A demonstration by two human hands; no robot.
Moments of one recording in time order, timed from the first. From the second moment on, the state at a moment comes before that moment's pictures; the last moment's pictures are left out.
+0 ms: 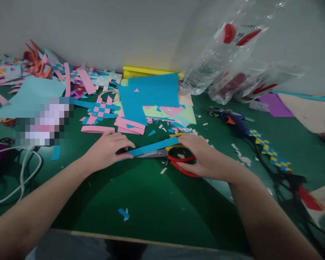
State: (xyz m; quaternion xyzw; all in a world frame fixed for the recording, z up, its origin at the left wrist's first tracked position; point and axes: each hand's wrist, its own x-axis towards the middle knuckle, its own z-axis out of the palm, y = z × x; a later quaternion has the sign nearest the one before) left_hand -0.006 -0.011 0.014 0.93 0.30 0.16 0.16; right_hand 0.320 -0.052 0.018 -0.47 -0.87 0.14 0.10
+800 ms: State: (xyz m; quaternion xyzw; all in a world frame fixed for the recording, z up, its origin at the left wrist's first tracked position) left_hand -0.008 -0.007 0.008 0.94 0.27 0.15 0.13; right_hand 0.323 -0.050 0.020 -0.50 -0.85 0.16 0.11
